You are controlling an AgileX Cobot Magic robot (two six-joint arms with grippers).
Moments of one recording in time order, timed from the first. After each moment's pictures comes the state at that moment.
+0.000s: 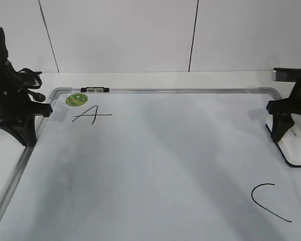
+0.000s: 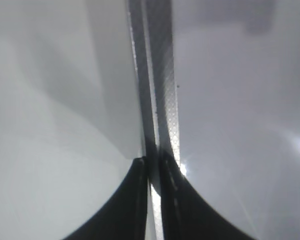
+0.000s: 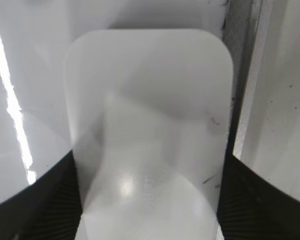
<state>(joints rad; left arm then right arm) -0.13 2.08 -1.46 -0.14 1.08 0.03 -0.08 2.02 -1.48 0.07 1.16 -0.09</state>
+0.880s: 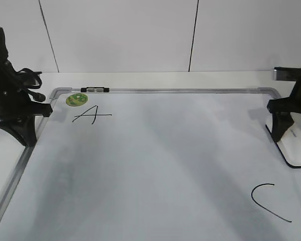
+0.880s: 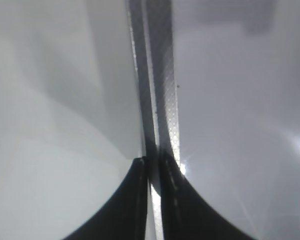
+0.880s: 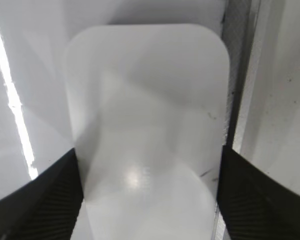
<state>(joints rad) -0.13 2.08 -1.46 -0.14 1.08 0.03 -0.08 2.02 -1.49 0.07 1.18 -0.08</state>
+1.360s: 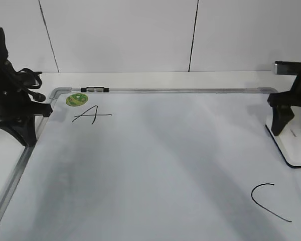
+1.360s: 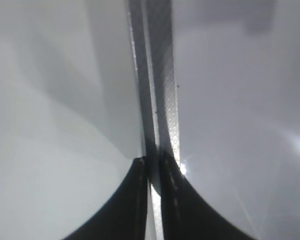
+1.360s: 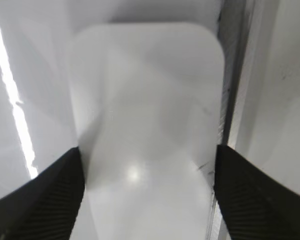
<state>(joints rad) -0.13 2.08 -1.46 -0.14 1.08 0.03 -0.08 2.02 -1.52 0.07 1.21 -0.08</state>
